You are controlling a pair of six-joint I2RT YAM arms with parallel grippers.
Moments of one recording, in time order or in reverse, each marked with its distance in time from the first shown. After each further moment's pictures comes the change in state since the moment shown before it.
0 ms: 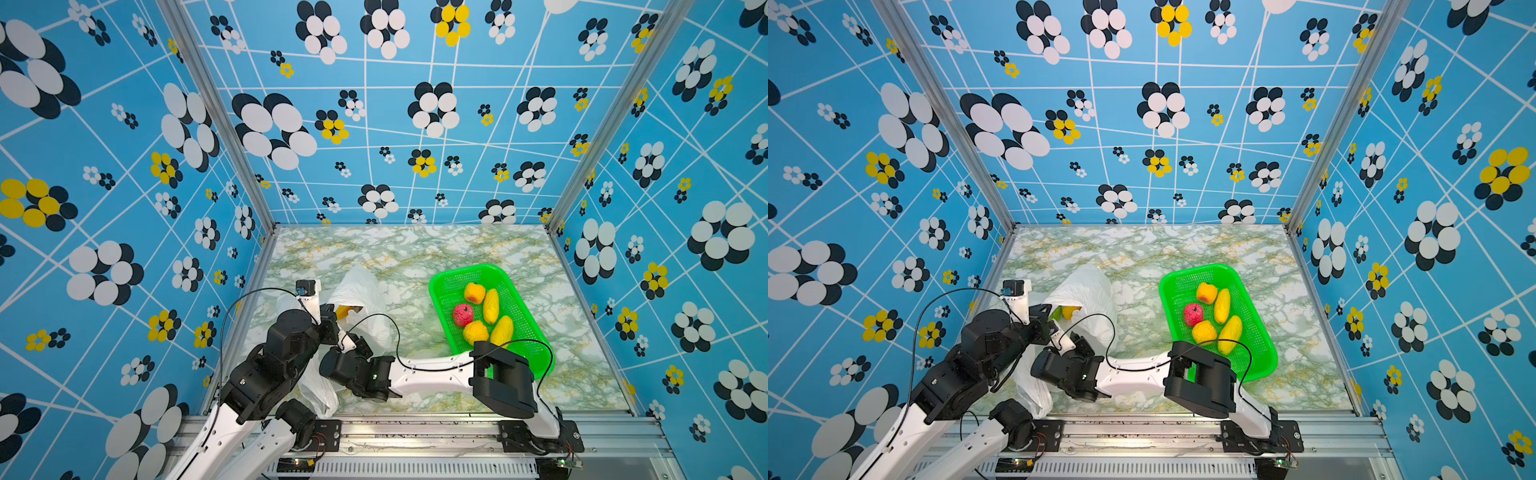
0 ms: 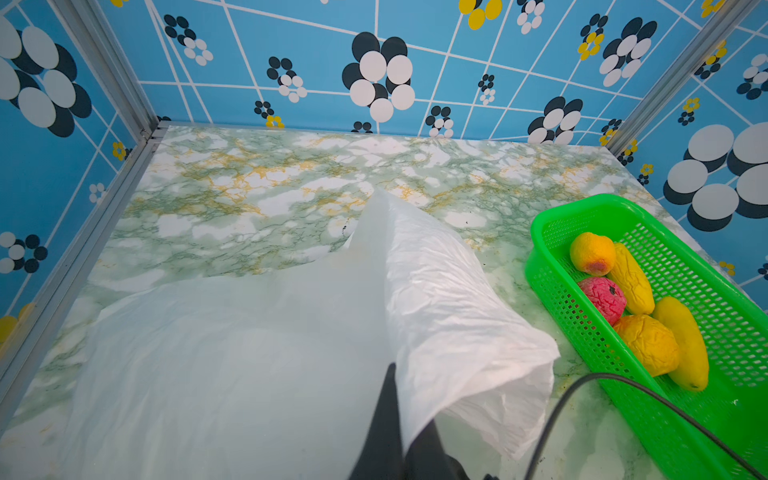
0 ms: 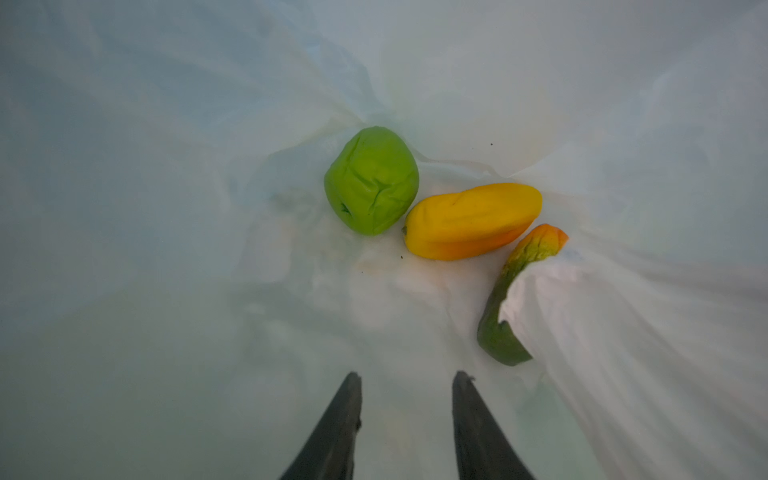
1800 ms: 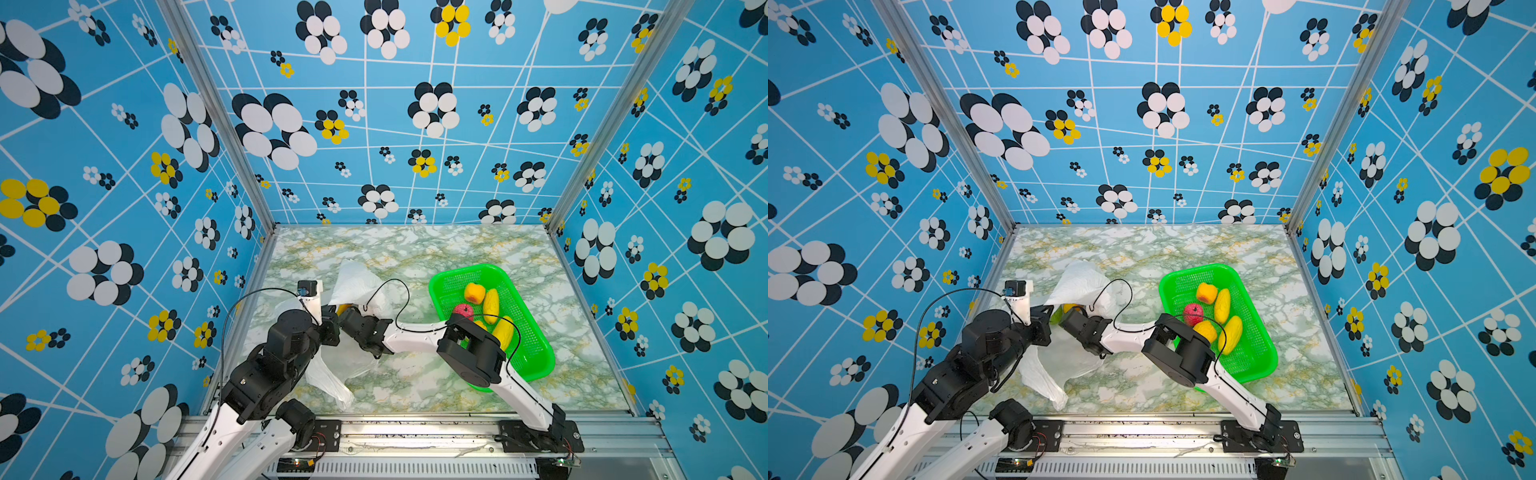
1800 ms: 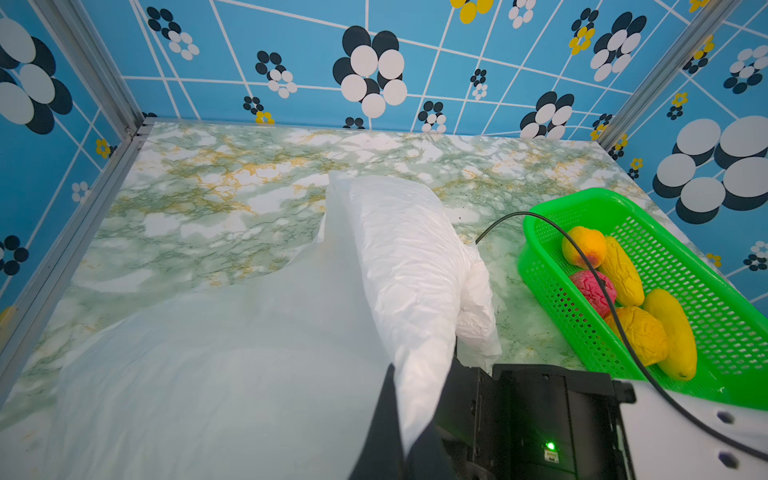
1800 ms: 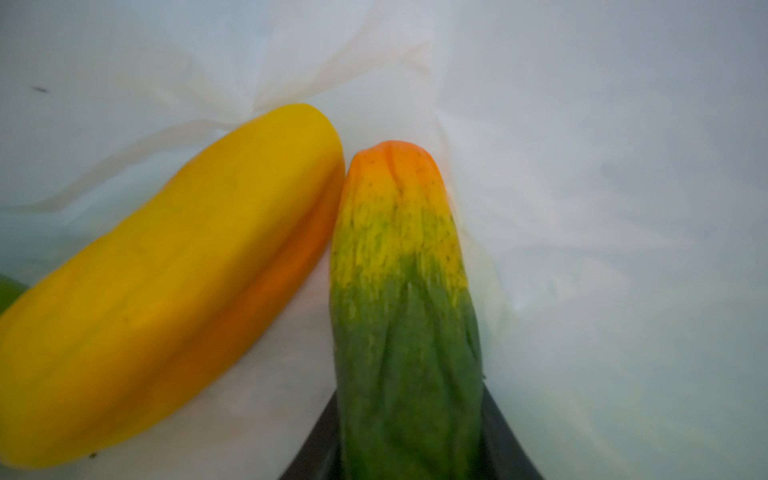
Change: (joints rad) left arm 0.000 0.000 -0.003 0.000 0.022 0.000; right arm -0.267 0.235 0.135 -0.018 -0.013 0.288
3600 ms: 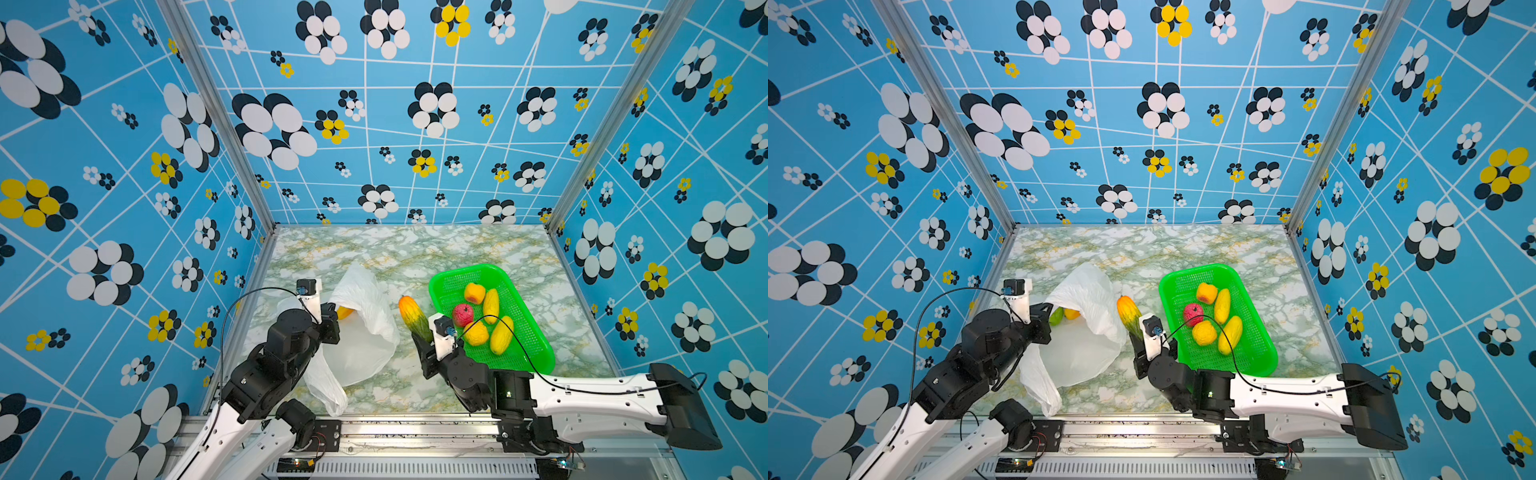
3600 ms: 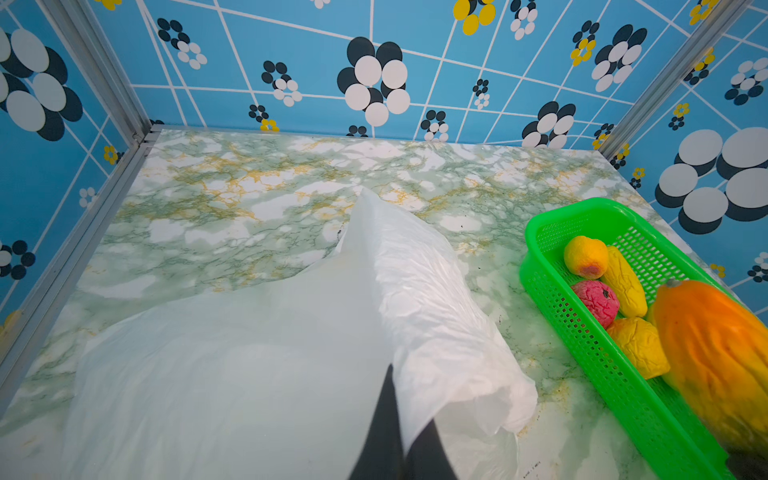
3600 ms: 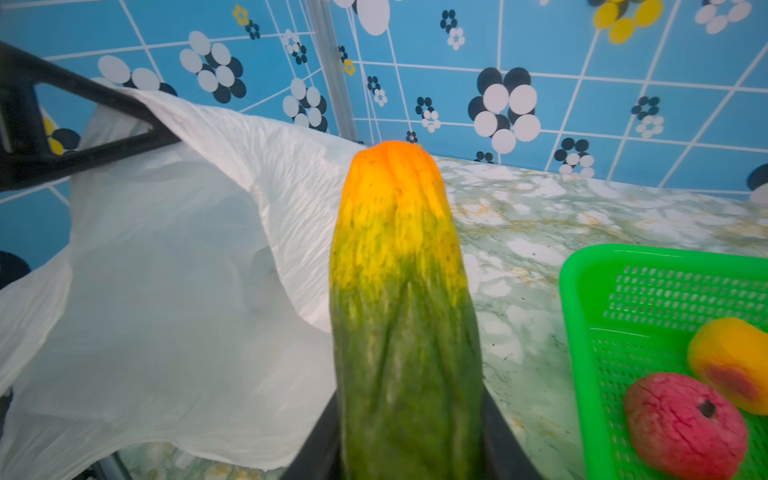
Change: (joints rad) left arm 0.000 0.004 -0.001 0.022 -0.015 0.000; right arm 0.259 -1.330 -1.107 0.311 0.067 -0.310
